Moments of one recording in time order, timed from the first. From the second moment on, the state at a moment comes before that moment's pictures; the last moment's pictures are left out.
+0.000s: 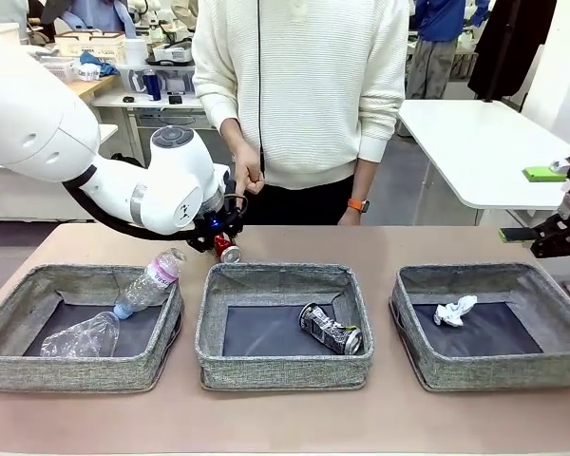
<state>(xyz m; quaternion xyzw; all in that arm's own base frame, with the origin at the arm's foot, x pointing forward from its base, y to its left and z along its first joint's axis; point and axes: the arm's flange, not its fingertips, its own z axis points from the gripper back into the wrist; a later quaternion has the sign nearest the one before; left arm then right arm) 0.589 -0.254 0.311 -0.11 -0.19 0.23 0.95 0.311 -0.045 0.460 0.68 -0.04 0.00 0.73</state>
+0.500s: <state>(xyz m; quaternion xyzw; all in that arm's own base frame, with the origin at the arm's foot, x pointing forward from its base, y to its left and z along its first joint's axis) 0.592 -0.256 0.314 -0.10 -0.18 0.23 0.95 0.311 -0.045 0.460 0.68 -0.04 0.00 0.73</state>
